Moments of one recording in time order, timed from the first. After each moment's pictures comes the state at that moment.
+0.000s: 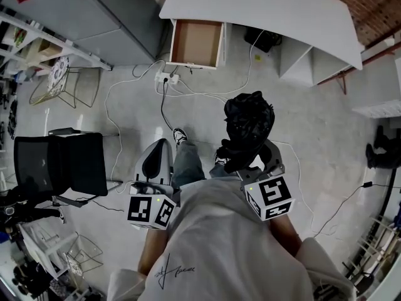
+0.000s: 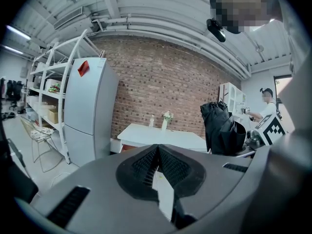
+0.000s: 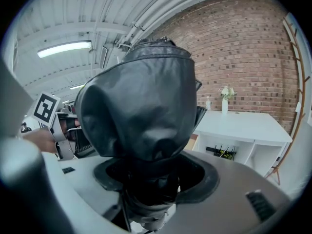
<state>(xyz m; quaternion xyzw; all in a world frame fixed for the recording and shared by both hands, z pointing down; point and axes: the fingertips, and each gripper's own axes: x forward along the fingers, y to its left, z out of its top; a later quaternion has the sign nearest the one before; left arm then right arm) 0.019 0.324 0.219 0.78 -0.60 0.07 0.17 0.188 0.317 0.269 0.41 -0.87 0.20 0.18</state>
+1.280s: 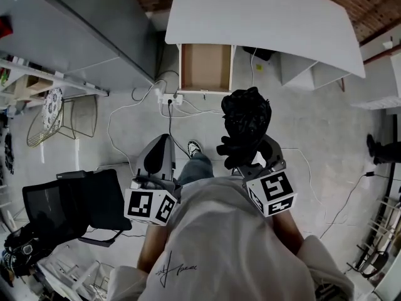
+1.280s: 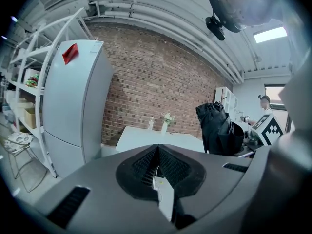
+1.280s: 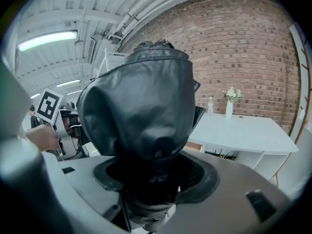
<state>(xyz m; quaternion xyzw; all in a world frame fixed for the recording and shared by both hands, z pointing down) -0.103 0.149 0.215 0.83 -0.52 0.07 0.18 0.061 0.169 0.261 0.45 -0.84 0.20 0.20</state>
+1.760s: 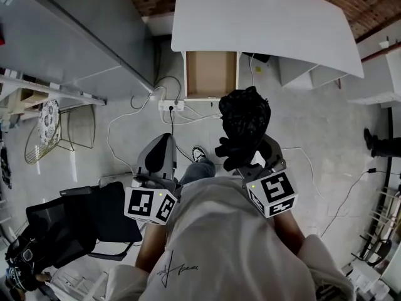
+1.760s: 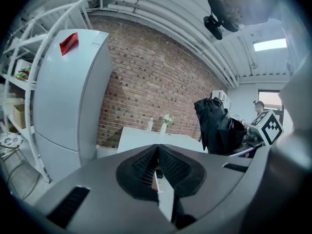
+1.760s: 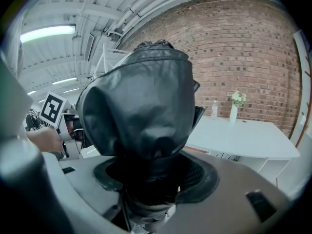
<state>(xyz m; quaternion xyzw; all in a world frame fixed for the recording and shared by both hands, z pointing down) -0.161 0.092 0.223 0.85 -0.48 0.06 0.19 -0.007 0.122 0.254 0.47 -0.84 0.19 0.21</state>
